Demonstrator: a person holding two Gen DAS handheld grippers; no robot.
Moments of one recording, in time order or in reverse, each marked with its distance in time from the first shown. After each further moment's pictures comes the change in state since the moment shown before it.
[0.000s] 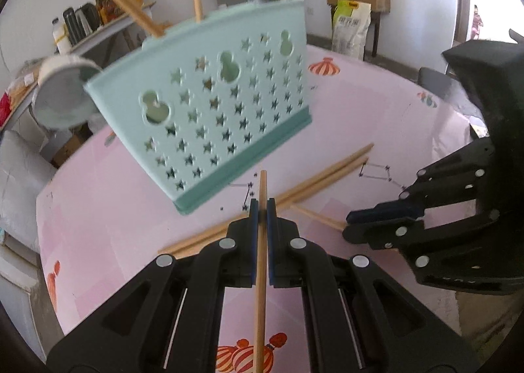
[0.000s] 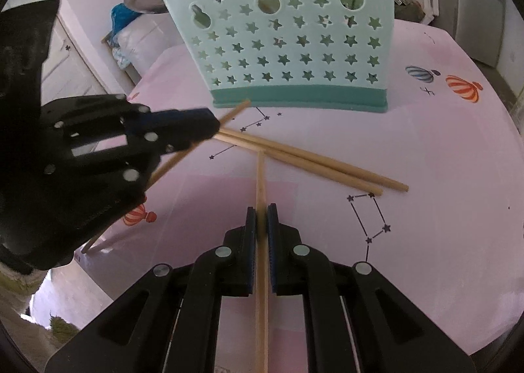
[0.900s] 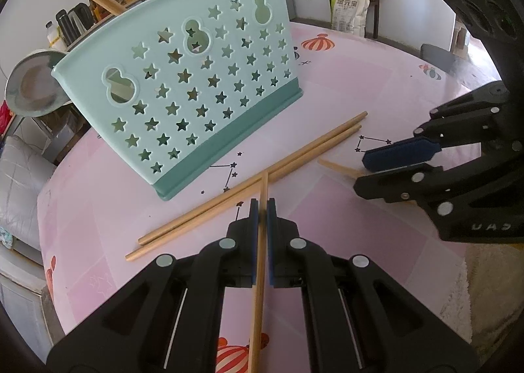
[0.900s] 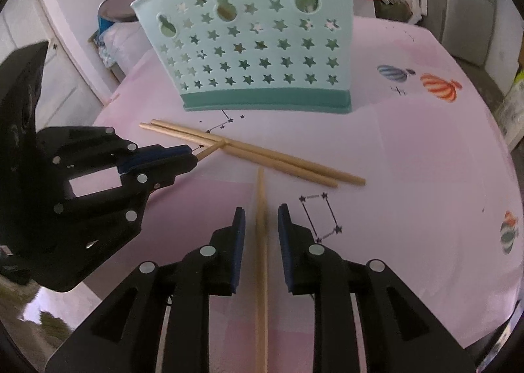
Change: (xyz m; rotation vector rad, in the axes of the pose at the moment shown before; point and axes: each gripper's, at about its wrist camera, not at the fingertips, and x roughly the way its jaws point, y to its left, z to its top) left arm 0.015 -0.020 -0.010 0.051 0.050 0.036; right arm -0.003 -0.022 0.007 -0.006 0.014 -0.078
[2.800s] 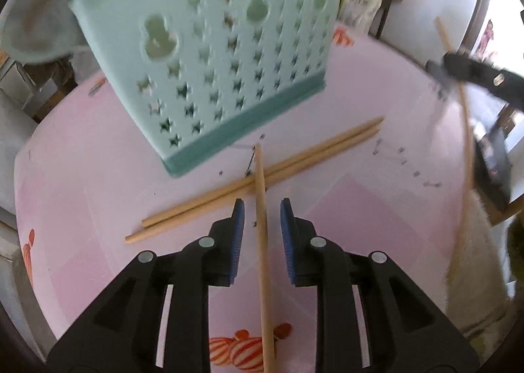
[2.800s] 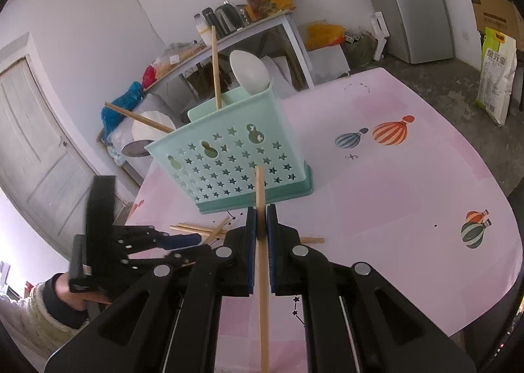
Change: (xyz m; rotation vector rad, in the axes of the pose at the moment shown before) left arm 0.014 0.044 0.006 -0.143 0.123 -0.117; right arm -0.085 -0.042 0.004 0.263 -0.342 0.093
